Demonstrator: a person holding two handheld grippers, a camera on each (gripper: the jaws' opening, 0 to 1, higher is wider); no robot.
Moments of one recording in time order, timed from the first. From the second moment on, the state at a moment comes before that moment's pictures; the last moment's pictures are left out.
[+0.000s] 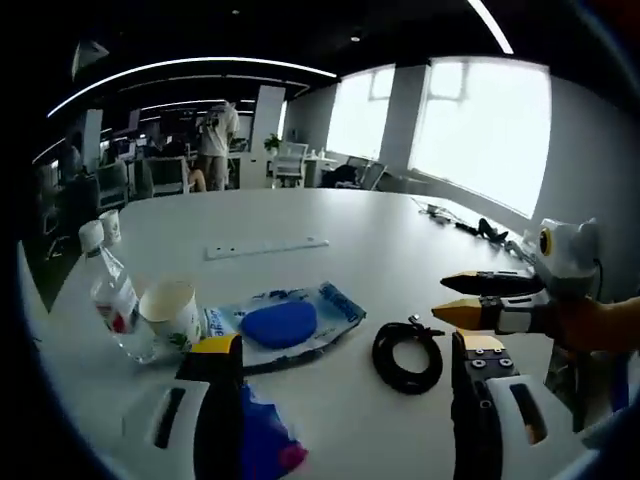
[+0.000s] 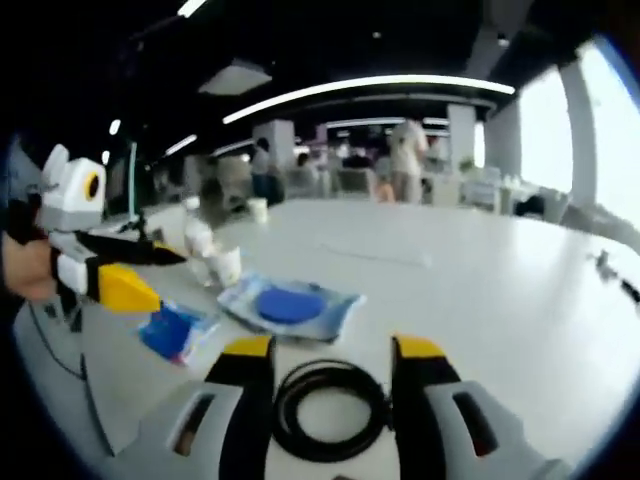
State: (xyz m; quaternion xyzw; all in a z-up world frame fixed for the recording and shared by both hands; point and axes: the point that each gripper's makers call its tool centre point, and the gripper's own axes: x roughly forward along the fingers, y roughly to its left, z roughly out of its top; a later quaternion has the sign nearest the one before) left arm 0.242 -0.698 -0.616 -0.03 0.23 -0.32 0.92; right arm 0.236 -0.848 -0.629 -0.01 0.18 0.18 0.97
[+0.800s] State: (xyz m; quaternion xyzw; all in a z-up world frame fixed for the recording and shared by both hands) left arm 0.229 -0.576 -0.648 -0.07 0.26 -0.20 0.94; right arm 0.242 -0.759 -0.637 0.02 0.20 0.26 0.94
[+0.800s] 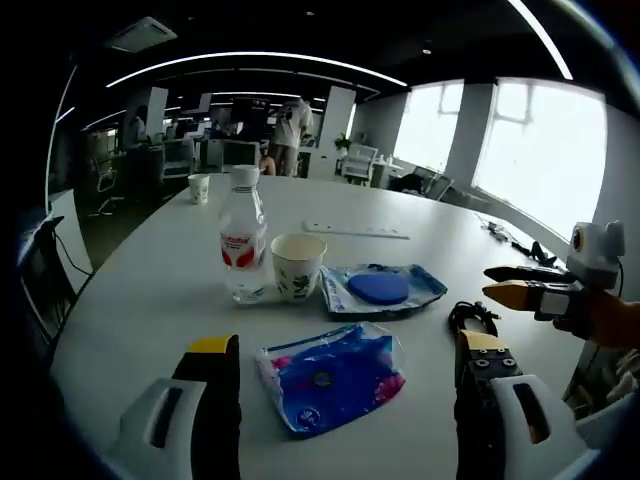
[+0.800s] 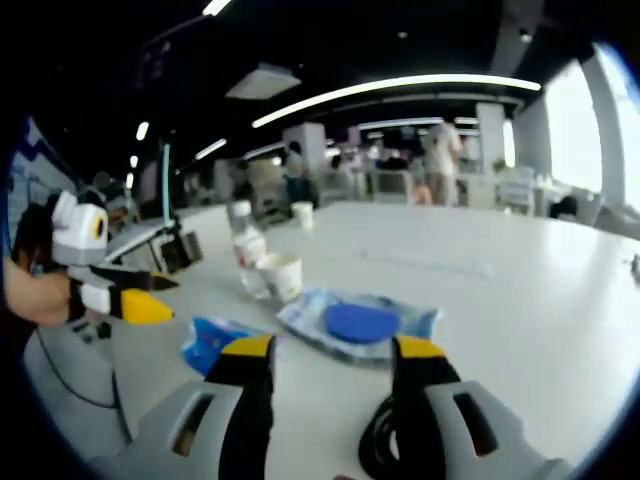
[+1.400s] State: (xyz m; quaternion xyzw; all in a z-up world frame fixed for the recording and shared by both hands) left arm 0.235 -0.555 -0.688 -0.09 0.31 -0.17 0.93; right arm 0.251 -0.694 -0.669 0.02 0.25 0.31 0.92
